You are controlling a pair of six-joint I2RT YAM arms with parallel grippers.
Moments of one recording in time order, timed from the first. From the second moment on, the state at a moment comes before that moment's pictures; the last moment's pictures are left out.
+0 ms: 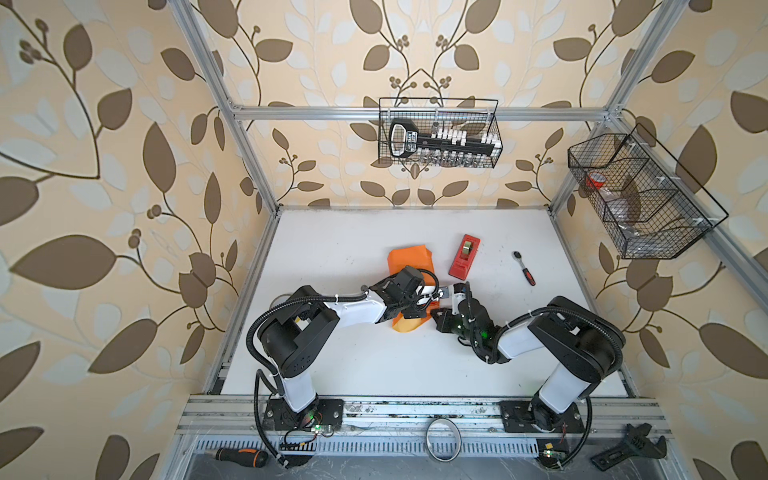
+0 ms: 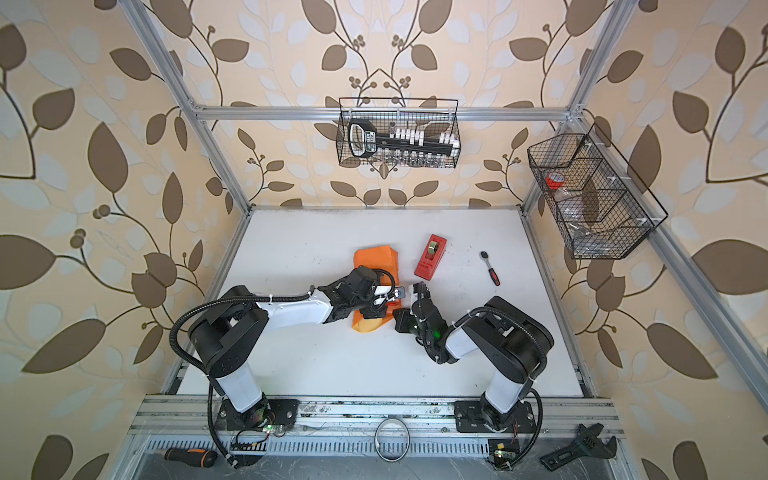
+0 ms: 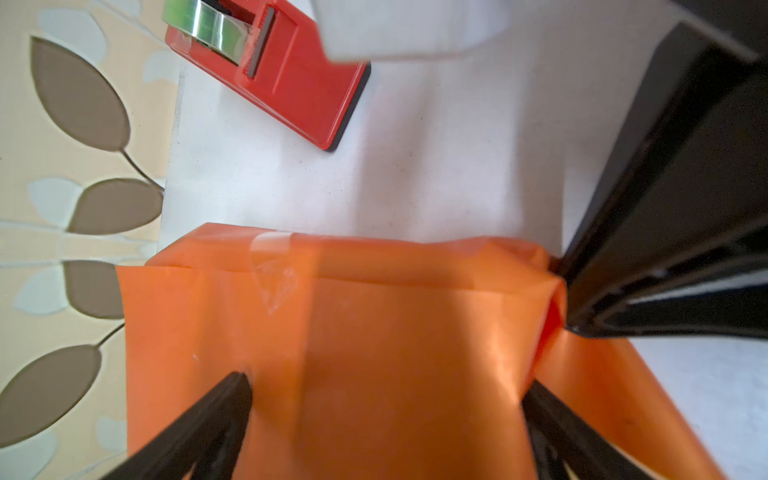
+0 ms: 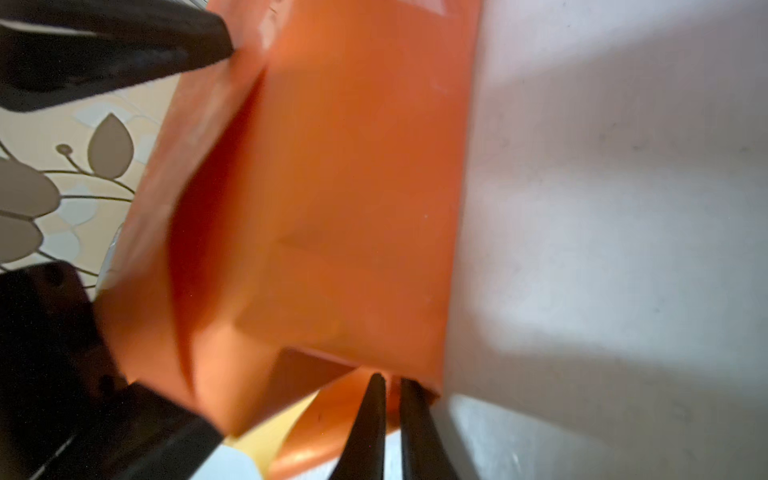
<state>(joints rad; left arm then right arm) -0.76 1.75 0.95 0.06 -0.07 0.81 0.67 1.73 0.38 0.79 -0.01 0.76</state>
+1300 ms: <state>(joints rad) -0.77 1.75 0.94 0.07 -0.09 0.81 0.77 1.76 0.35 0.88 -0.05 0.90</state>
